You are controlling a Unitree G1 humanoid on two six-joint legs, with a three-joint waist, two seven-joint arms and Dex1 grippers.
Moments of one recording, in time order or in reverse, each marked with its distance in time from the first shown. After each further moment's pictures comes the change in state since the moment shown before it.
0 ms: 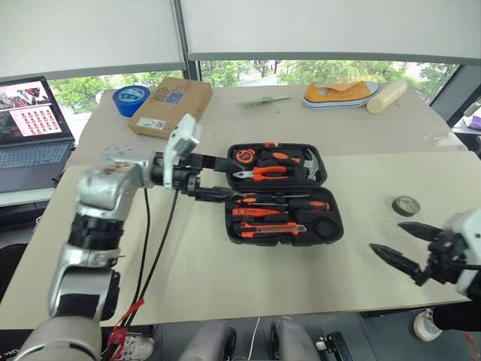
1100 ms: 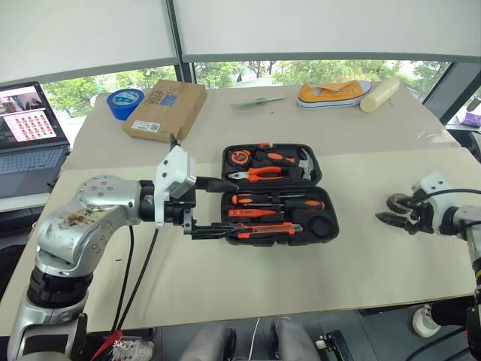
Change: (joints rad) left arm 0.208 0.099 0.030 -0.414 -0.151 0.061 0.321; right arm -0.993 -0.051 0.656 1.327 -0.493 -0.493 0.122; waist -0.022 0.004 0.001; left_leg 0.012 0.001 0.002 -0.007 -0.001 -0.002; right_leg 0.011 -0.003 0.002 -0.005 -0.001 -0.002
